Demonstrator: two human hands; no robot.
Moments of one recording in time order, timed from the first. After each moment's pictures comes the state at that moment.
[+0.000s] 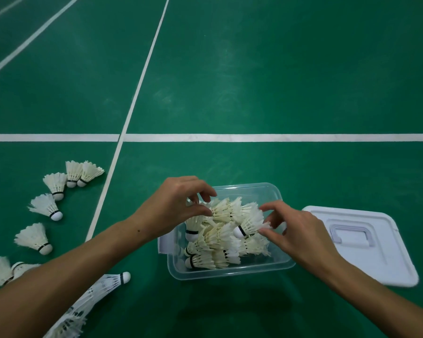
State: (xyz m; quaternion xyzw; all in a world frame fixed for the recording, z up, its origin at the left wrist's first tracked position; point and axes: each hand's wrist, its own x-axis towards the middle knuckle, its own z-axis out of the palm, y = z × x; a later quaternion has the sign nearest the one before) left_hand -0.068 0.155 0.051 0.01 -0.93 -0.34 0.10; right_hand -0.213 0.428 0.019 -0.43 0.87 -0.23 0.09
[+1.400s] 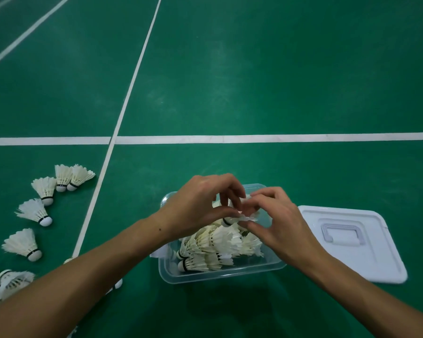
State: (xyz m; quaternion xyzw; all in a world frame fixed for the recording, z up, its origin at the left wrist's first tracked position) left_hand -0.106 0.201 0.073 -0.05 -0.91 -0.39 0.11; right_hand -0.209 0.408 0.036 -0.48 0.80 -0.35 0.06
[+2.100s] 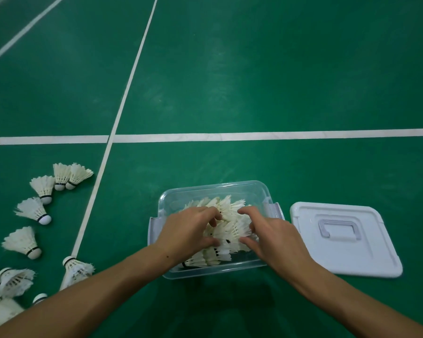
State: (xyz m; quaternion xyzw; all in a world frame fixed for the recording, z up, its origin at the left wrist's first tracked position) left_hand -0.075 0.216 -0.006 0.11 -0.97 -0.22 -0.03; right_hand -0.192 0.419 0.004 -0.45 0.88 -0.12 0.10
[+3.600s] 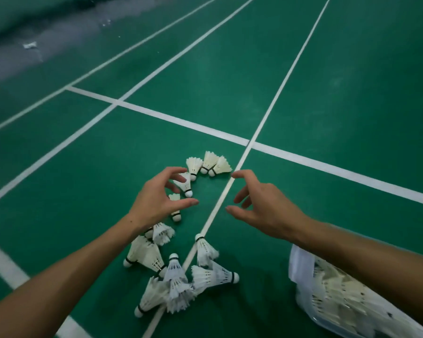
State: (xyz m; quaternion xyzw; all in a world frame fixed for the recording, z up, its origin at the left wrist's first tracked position) left_hand 0.198 -0.021 0.030 0.42 -0.81 -0.33 0.23; right_hand -0.059 0.115 0.061 -0.65 0.67 -0.22 0.26
